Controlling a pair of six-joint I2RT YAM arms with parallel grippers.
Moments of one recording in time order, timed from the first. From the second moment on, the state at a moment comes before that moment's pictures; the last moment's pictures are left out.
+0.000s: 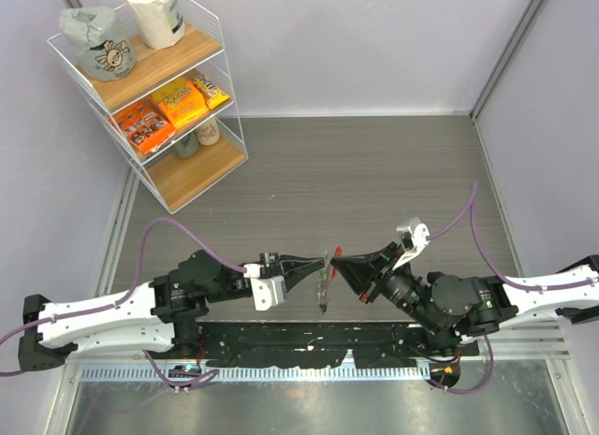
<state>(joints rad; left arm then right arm) -1.31 0.76 0.69 0.20 0.12 0.48 1.73 0.65 0.80 -0.12 0.90 0.49</state>
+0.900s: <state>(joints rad) -1.36 0.79 0.69 0.24 0.08 0.51 1.73 0.63 0.79 -0.10 0.90 0.50</state>
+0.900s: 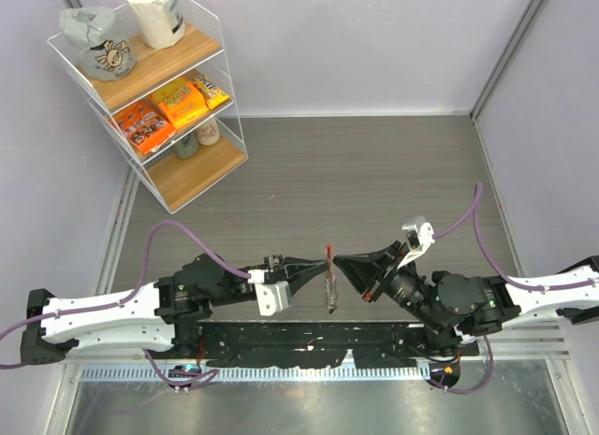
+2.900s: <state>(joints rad) -1.40 0.79 0.68 0.28 0.01 0.55 1.73 0.59 0.78 -0.21 0.79 0.63</state>
